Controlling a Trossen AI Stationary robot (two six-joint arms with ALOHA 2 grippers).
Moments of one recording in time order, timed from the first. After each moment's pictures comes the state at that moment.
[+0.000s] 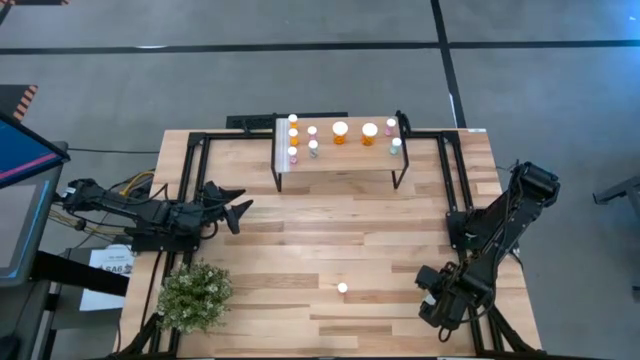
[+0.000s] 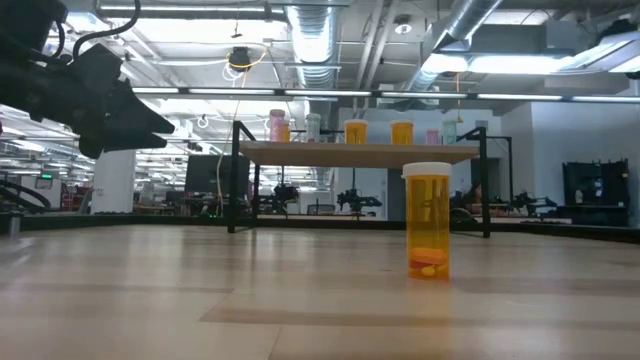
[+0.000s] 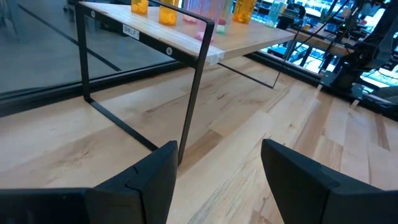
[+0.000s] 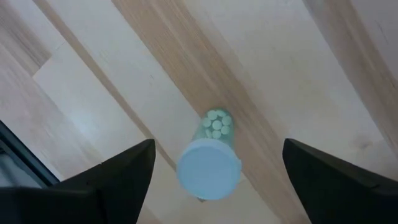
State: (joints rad) left arm -0.22 0.32 0.05 -0.05 -0.77 -0.48; right arm 0.98 1.46 0.81 -0.73 0.04 1.64
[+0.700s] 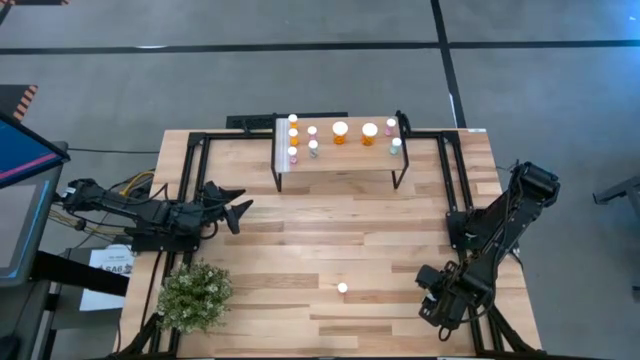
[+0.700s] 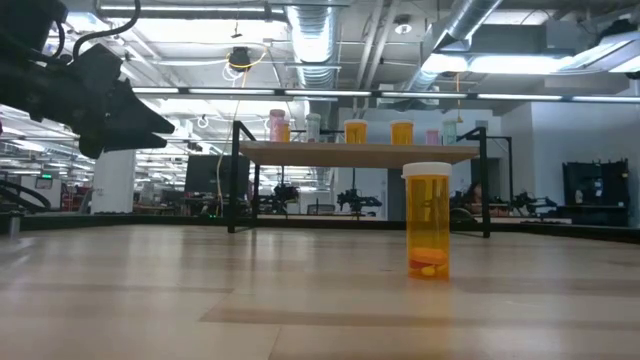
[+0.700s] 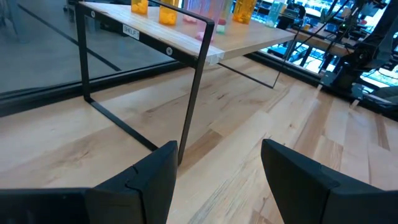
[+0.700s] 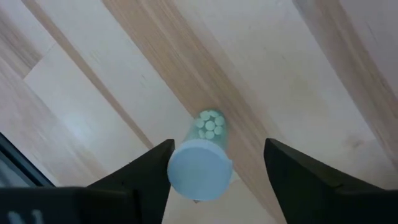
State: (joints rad) left arm -0.22 0.32 0.05 -0.05 -0.77 -0.48; right arm 0.98 1.46 0.81 -0.75 0.04 1.65
